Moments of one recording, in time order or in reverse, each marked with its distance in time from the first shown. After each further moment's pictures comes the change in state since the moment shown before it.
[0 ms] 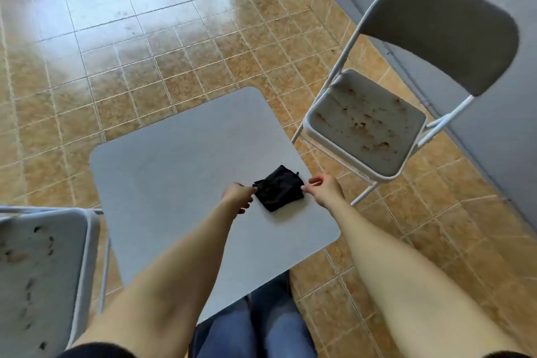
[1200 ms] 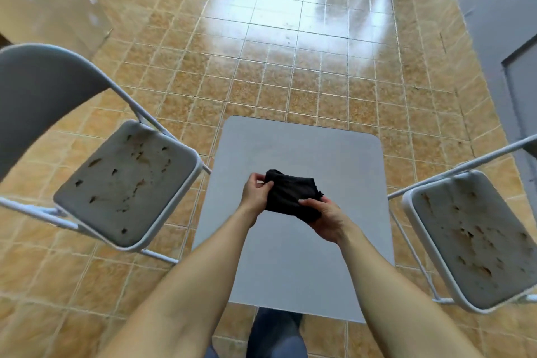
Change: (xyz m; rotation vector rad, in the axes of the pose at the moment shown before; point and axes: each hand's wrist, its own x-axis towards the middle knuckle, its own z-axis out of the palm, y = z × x) left_hand -0.061 -0.082 -0.129 -0.770 0.428 0.216; right_hand -0.065 -0.120 0.146 0.473 -0.812 0.006
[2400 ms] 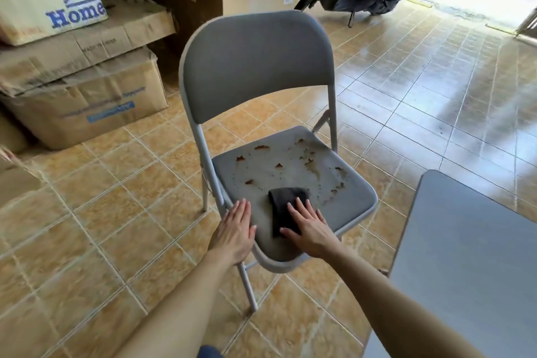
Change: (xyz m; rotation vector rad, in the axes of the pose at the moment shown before) left_hand 0.091 -0.266 -0.458 0.957 0.417 0.230; right_hand 0.221 0.275 0.378 -2.057 -0.350 -0.705
